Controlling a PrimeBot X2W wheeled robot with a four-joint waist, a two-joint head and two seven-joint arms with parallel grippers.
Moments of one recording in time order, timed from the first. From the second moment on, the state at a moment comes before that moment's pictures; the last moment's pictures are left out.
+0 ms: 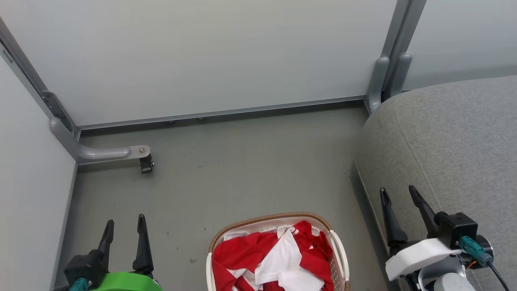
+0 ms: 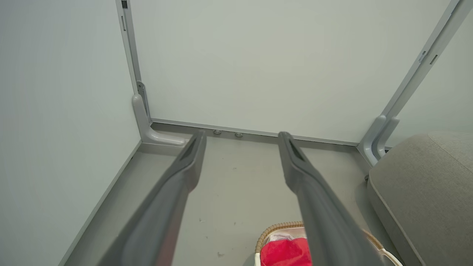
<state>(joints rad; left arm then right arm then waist) 0.03 0.05 0.01 0.27 -0.27 -0.10 -0.25 -0.05 -0.05 0.04 0.21 0.21 0.13 -0.25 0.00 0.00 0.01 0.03</state>
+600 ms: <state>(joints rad) 0.03 0.05 0.00 0.27 -0.21 -0.11 -0.26 -0.05 -0.05 0.04 0.21 0.15 0.13 -0.26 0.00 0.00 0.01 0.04</state>
